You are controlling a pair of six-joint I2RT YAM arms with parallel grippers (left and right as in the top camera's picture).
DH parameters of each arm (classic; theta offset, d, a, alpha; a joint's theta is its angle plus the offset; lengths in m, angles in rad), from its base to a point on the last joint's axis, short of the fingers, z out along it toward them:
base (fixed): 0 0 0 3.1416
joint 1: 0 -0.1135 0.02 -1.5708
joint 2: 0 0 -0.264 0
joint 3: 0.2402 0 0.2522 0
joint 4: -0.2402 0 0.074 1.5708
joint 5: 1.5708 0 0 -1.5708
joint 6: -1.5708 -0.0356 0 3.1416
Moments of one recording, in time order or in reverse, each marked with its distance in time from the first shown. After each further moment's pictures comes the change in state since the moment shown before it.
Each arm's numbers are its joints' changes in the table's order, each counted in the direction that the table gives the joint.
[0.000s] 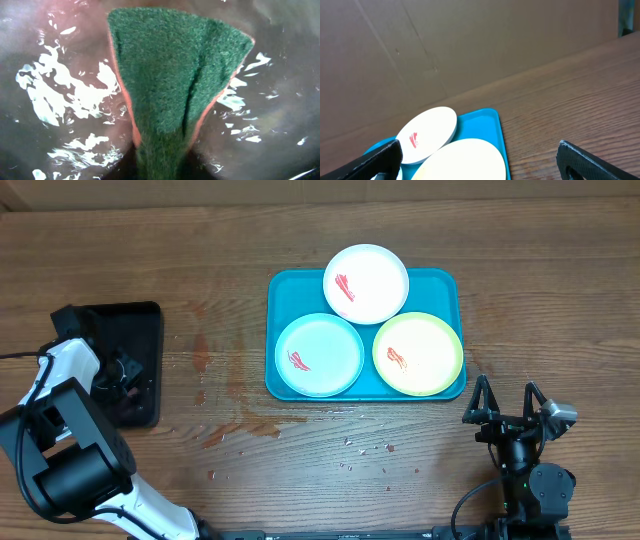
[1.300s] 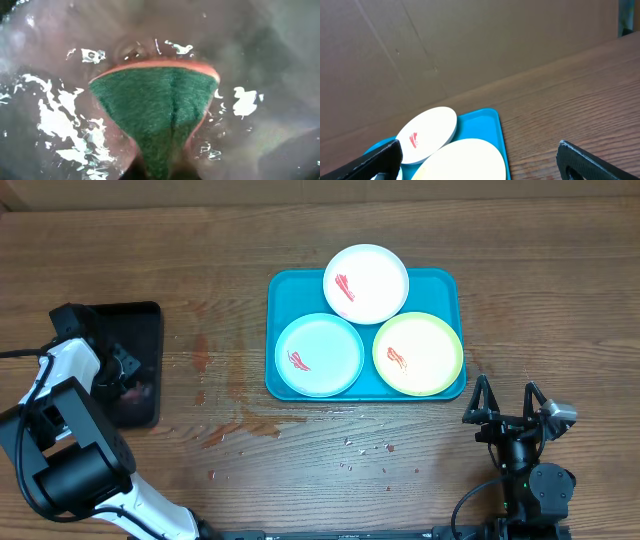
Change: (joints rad) left arm 0.000 -0.005 0.000 0.042 -0.010 0.001; right arm 0.000 0.000 0.000 0.000 0.000 0.000
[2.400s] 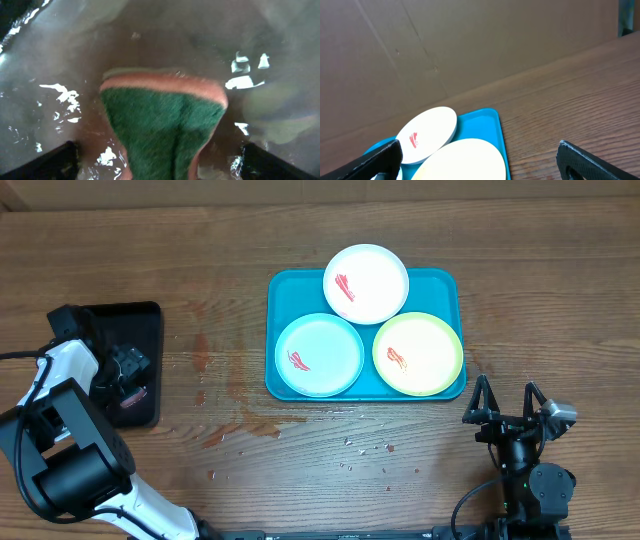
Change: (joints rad) left arm -0.004 0.005 -0.003 0.013 -0.009 -0.008; right arm 0.000 0.000 0.000 0.000 0.000 -0.001
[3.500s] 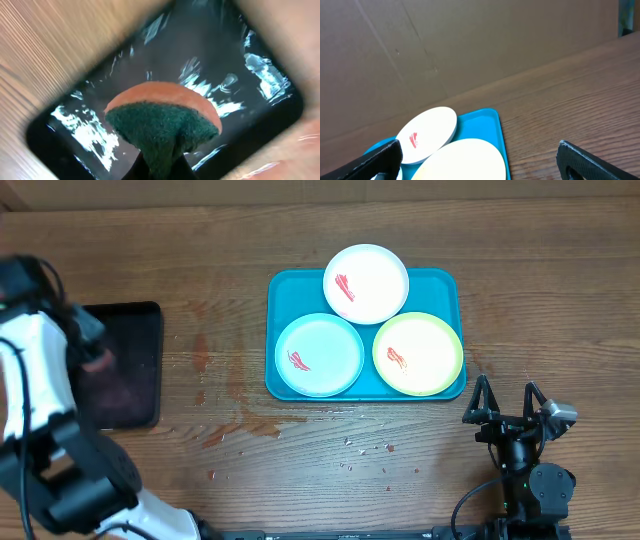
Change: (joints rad) left arm 0.010 0.090 0.307 -0.298 -0.027 0.072; right arm 0.000 0.000 0.000 0.000 0.000 0.000
